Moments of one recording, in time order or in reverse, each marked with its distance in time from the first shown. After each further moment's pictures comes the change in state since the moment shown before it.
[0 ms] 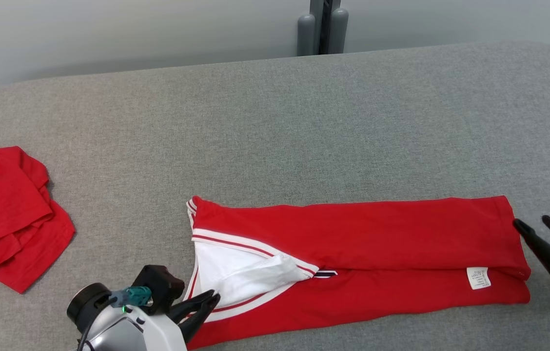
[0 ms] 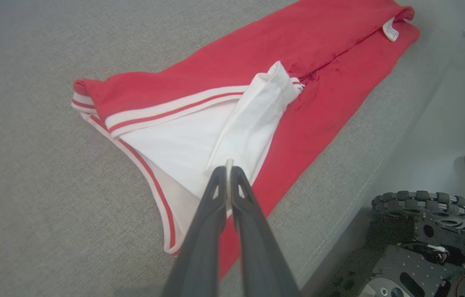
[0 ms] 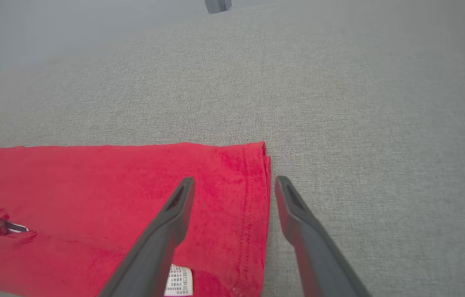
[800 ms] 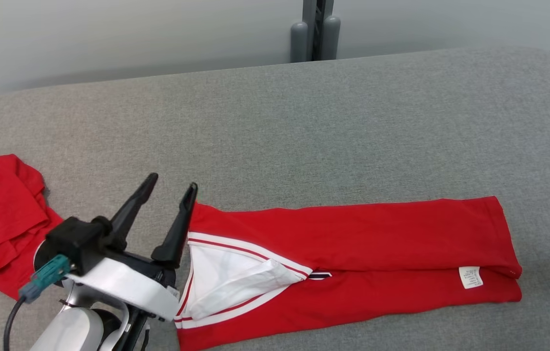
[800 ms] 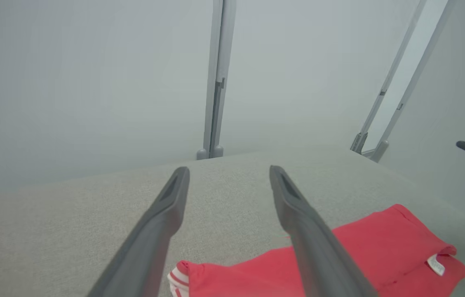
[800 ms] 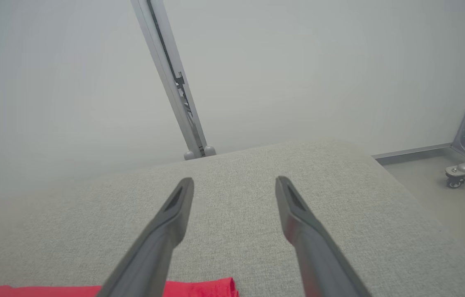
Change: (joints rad) left arm -0.056 -0.178 0.208 0.089 -0.002 0.129 -0.434; right arm 0.076 0.153 -0.470 0.030 -0.252 0.000 -0.157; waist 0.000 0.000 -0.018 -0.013
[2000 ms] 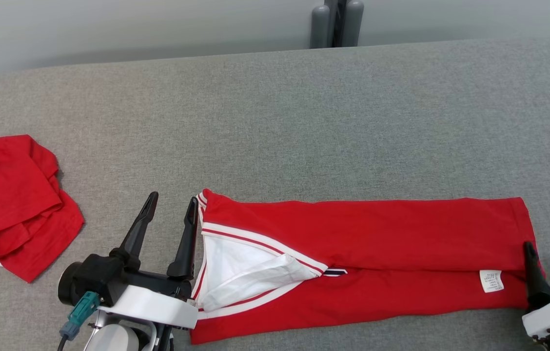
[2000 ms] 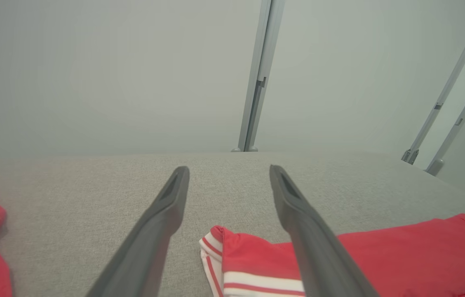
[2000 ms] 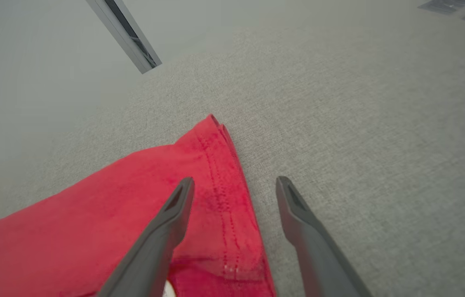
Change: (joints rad) left arm 0.076 -0.346 0.258 0.266 0.348 -0.179 -0.258; right arm 0.244 0.366 -0.320 0.119 -0.208 0.000 0.000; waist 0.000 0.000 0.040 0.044
